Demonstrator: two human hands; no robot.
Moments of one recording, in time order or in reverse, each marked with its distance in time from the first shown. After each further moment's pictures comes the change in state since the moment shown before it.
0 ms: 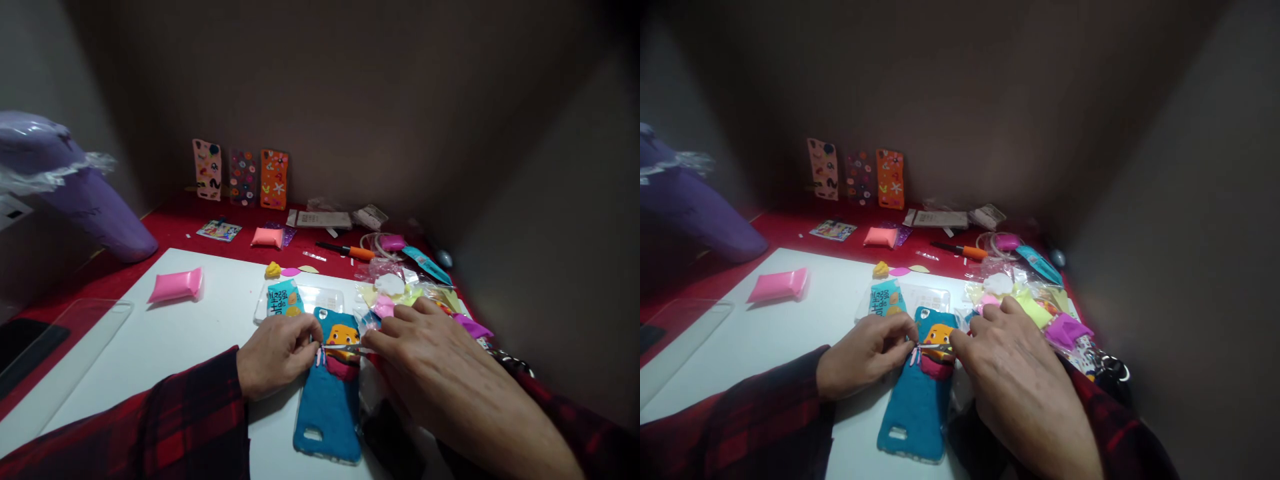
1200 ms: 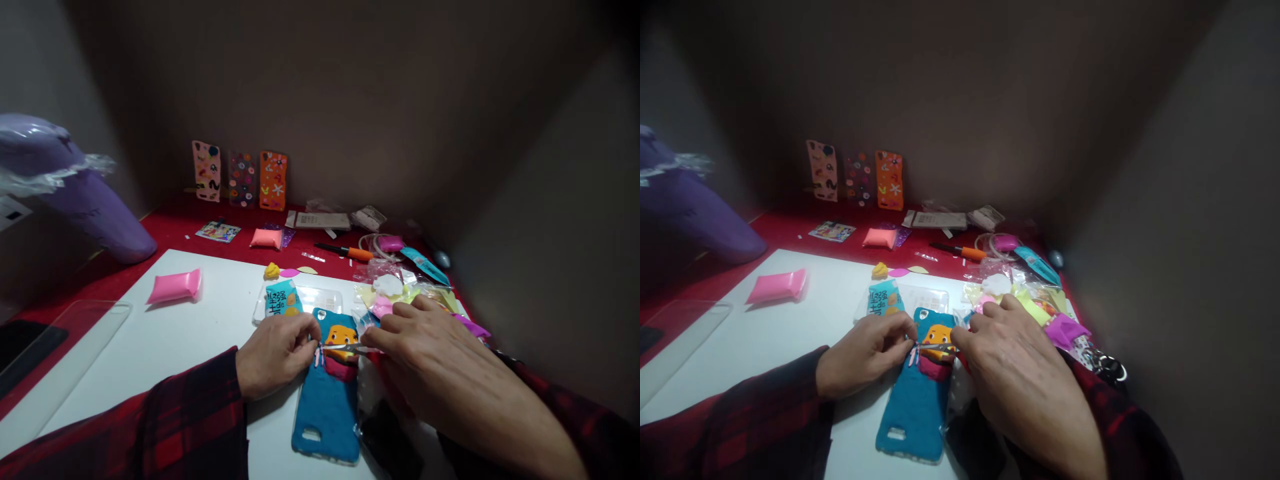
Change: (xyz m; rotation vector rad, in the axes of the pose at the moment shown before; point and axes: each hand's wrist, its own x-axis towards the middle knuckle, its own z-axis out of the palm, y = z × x) left_hand 0.001 0.001 0.000 0.016 0.012 -0.013; right_hand -0.001 0.006 -0.007 0.027 0.048 -0.055
